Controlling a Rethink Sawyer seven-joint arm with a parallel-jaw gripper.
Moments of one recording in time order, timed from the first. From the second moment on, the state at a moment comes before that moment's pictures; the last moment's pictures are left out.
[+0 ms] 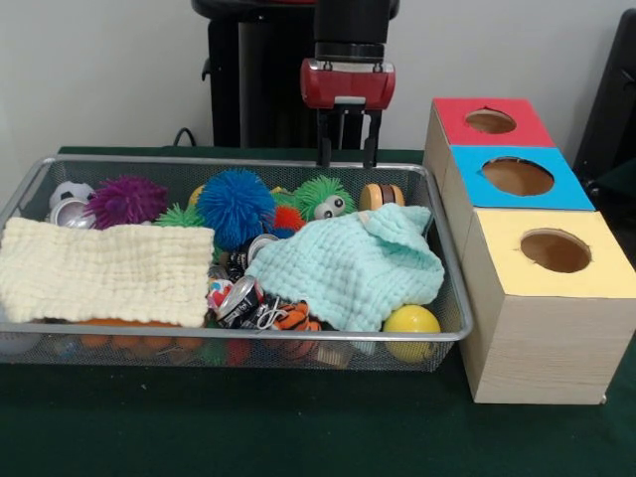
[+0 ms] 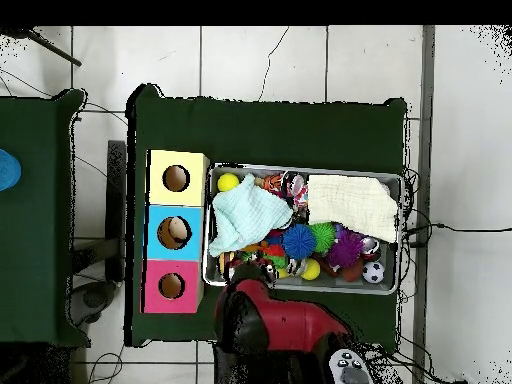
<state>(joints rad) -0.30 -0.74 0.03 2.14 -0.24 -0.18 1.57</state>
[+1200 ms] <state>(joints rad) -0.26 -0.65 0.02 1.94 -0.18 -0.16 1.57</state>
